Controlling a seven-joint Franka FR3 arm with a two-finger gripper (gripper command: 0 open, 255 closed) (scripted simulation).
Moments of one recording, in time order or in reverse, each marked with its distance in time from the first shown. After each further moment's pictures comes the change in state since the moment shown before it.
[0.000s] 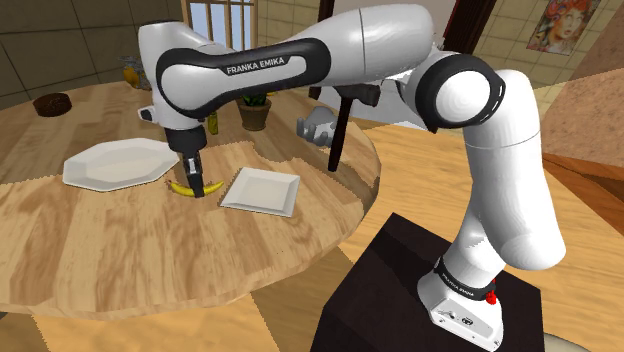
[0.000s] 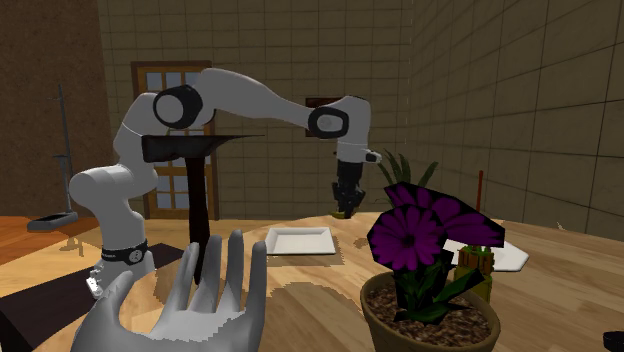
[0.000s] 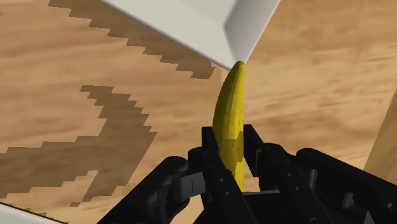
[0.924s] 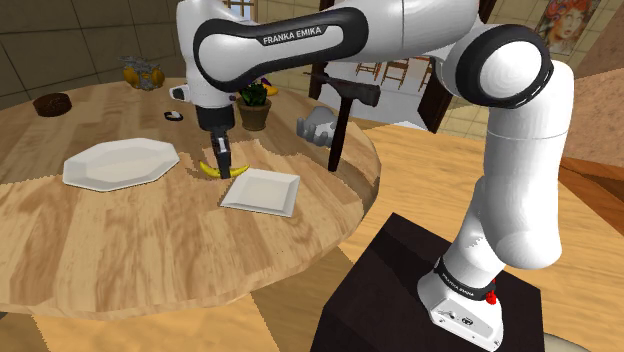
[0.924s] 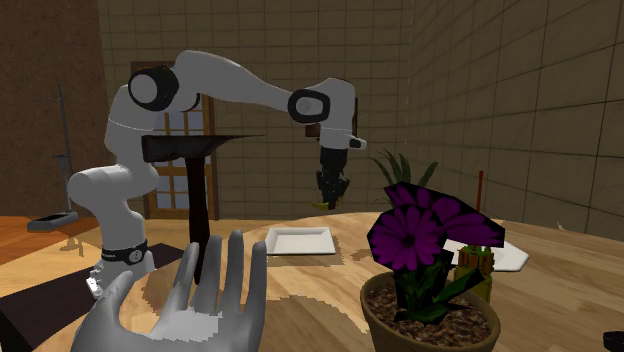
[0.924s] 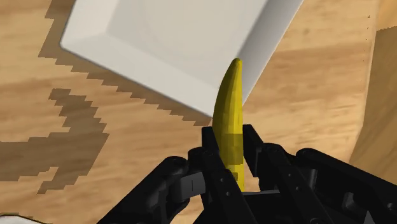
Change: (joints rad) arm -0.073 -0.203 -0.007 -0.208 0.032 0.005 -0.072
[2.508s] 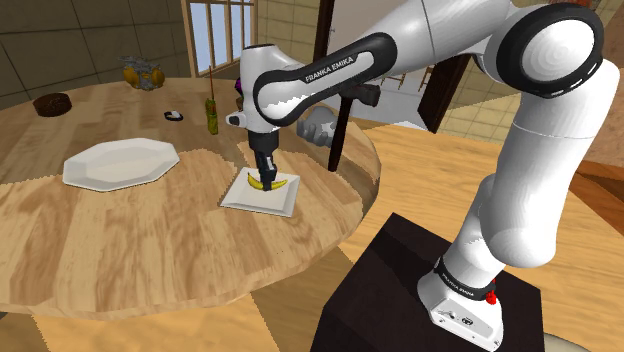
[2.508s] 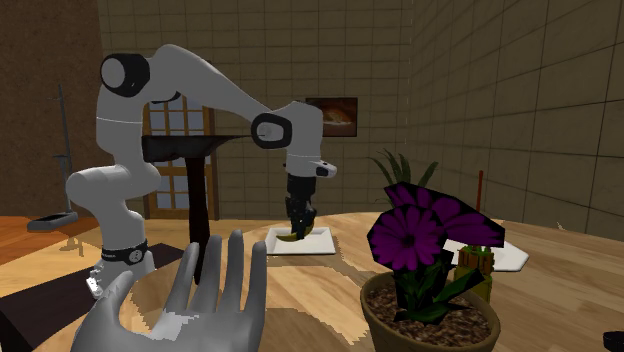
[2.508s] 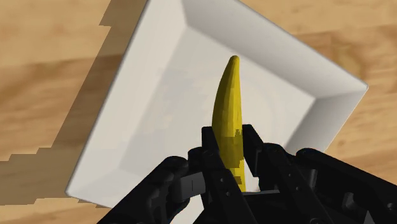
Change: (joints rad) arm -0.099 -0.197 -0.044 -0.451 0.033 0.253 -0.146
